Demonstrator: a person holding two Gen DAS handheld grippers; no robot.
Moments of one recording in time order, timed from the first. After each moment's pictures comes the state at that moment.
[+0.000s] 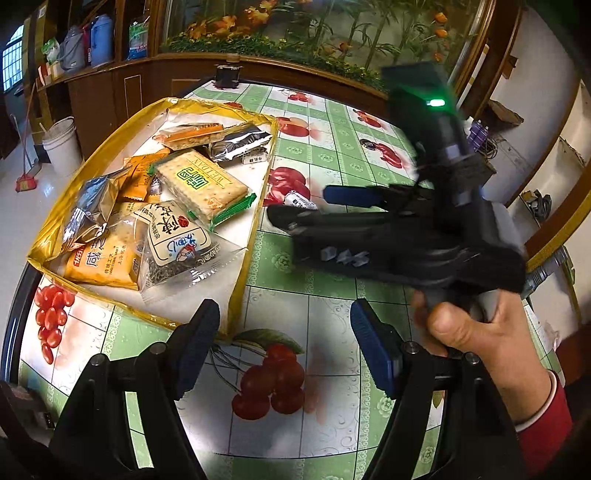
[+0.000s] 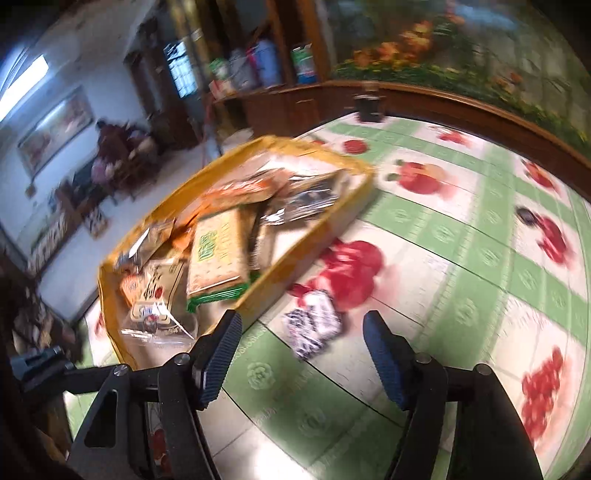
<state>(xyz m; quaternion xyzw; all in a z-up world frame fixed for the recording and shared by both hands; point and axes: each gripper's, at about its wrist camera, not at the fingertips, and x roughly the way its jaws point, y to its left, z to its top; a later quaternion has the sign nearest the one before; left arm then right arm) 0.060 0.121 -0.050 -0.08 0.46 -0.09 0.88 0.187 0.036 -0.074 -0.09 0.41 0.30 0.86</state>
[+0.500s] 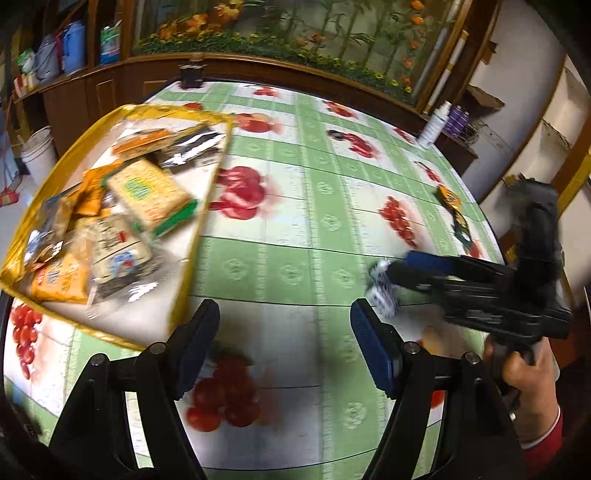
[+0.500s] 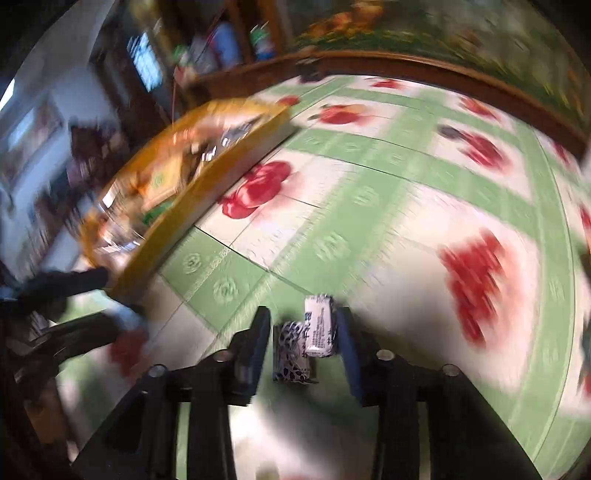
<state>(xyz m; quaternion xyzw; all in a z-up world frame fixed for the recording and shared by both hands) 0.067 0.079 -0.046 -0.06 0.46 -0.14 0.88 0.134 -0.099 -0.082 0.00 0.45 0.24 0.86</state>
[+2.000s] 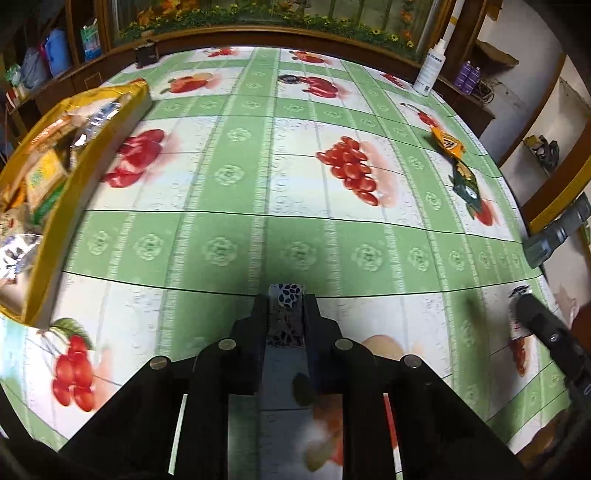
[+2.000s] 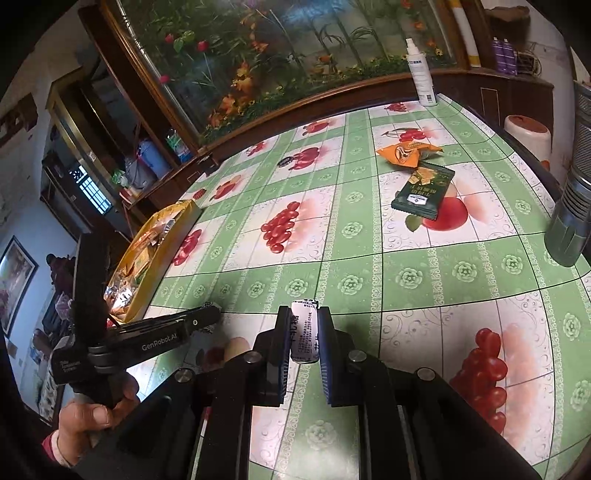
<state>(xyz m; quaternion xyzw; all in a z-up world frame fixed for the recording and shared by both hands) 0.078 -0.039 -0.083 -0.01 0.51 -0.09 0.86 0.012 -0.254 -0.059 0.17 0.37 0.11 0.91</state>
